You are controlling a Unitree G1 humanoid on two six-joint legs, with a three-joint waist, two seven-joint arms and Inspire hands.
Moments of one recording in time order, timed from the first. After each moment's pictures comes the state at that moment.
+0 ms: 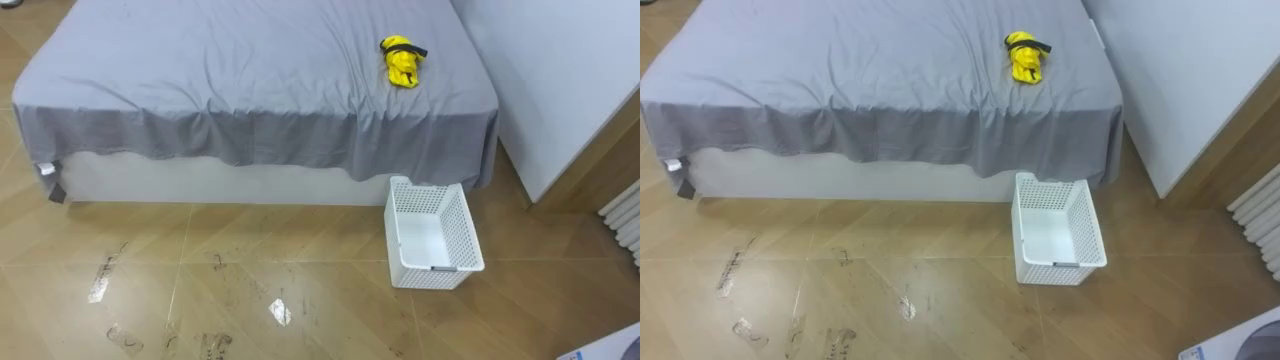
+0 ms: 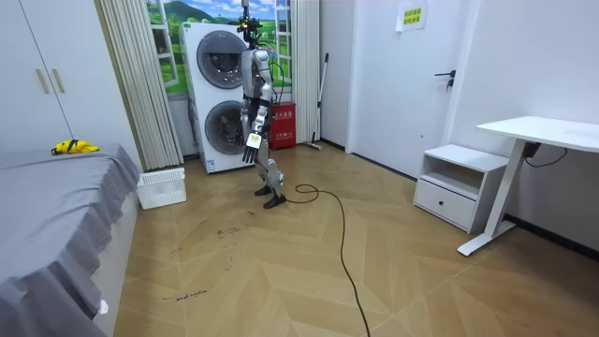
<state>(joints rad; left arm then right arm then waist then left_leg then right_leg) 0.15 0.11 -0.04 1.08 0.31 -0.04 0.34 0.07 -0.15 0.14 1.32 0.50 0.00 0.09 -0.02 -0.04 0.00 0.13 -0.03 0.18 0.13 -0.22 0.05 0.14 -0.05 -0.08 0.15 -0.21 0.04</state>
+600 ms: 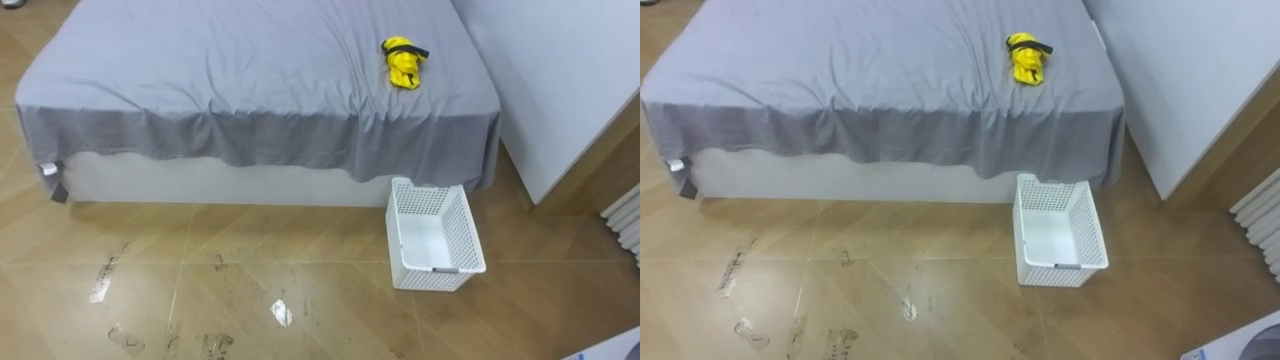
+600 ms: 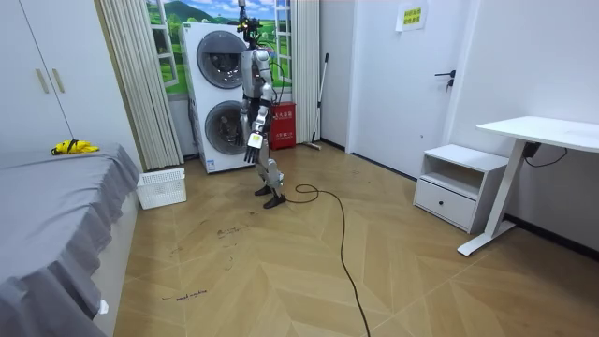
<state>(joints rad) 0.16 0.11 -0.02 1.08 0.31 -0.03 0.34 0.07 -0.16 0.14 1.32 0.53 0.01 0.10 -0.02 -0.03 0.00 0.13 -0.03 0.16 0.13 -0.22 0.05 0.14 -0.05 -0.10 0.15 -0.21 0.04</state>
